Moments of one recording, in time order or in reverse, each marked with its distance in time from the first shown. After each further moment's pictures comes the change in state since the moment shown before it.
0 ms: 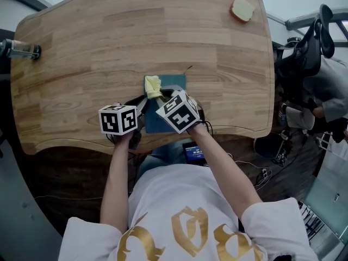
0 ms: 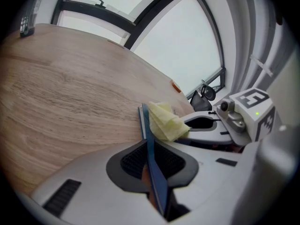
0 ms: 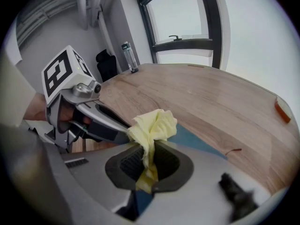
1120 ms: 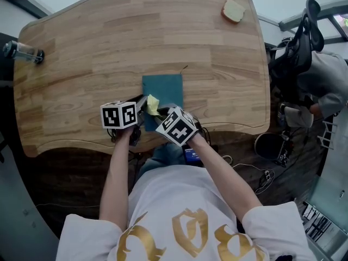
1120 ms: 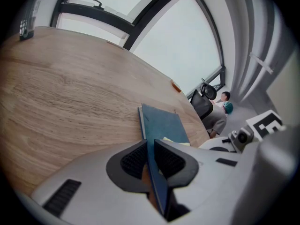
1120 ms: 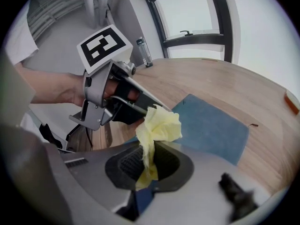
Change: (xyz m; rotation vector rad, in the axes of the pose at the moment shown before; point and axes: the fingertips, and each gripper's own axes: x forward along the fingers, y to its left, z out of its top) left arm 0.000 0.001 0.000 0.018 -0.008 0.013; right arm -0.010 0.067 -0.043 -0.037 0.037 0.119
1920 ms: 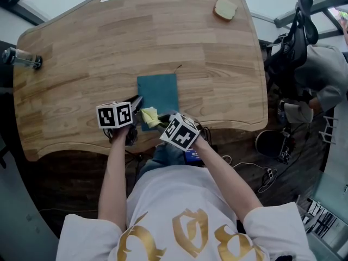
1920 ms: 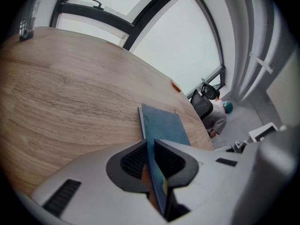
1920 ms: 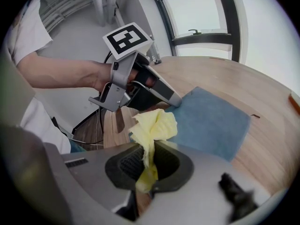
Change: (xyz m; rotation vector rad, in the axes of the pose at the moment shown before) left arm -0.002 -0.002 0.004 0.013 -0.009 0.005; right arm -0.013 0.020 -0.032 -0.069 0.022 0.068
